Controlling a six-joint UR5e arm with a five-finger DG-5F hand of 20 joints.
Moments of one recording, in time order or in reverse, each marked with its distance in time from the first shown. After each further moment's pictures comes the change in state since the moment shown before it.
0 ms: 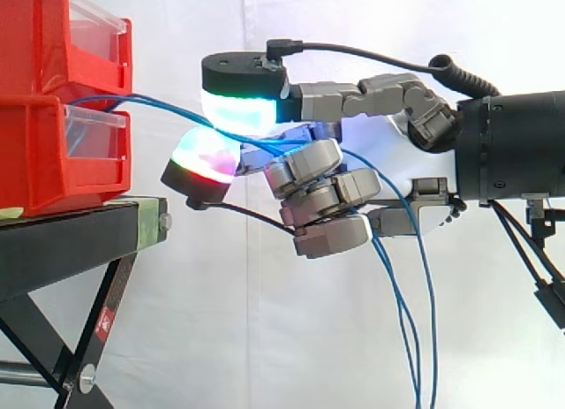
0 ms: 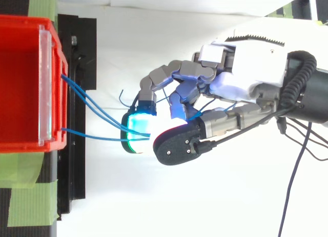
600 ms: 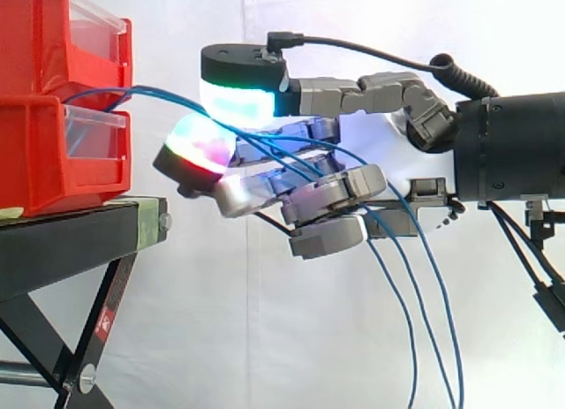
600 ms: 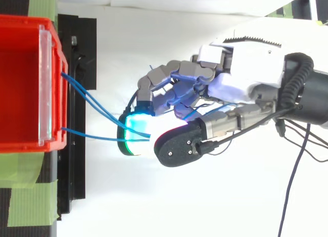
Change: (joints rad) arm 0.003 -0.002 0.000 0.005 0.000 0.019
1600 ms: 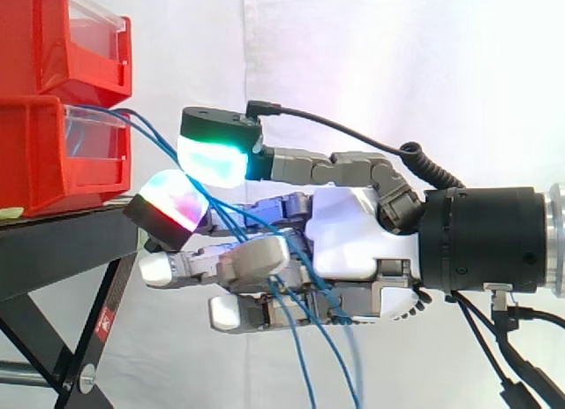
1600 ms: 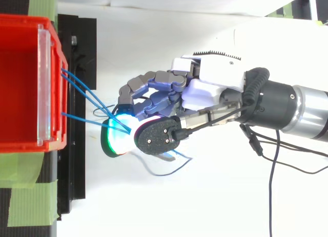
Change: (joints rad) arm 0.000 -0.128 0.000 0.144 0.000 0.266
